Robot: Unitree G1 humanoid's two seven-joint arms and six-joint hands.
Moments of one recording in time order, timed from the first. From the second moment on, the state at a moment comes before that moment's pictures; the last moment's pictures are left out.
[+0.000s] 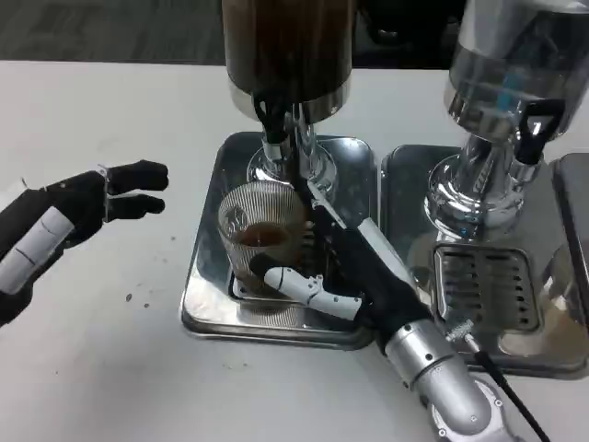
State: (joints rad) left arm -0.17 0.57 0.27 0.53 -0.30 -0.49 -0.88; right arm -0.25 -0.01 0.24 0.56 -0.23 -0.38 0.05
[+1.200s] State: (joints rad) left arm -0.15 0.58 0.27 0.54 -0.30 -0.49 -0.87; right arm -0.33 0.07 0.34 0.64 -0.41 -0.26 -0.19
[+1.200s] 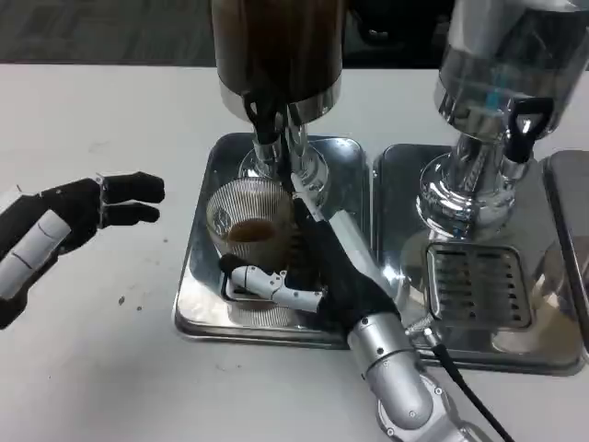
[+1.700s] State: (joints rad) left arm -0.13 0.59 0.27 0.54 -0.30 -0.48 -0.86; right arm -0.35 0.09 0.39 0.69 -0.47 -0.27 -0.36
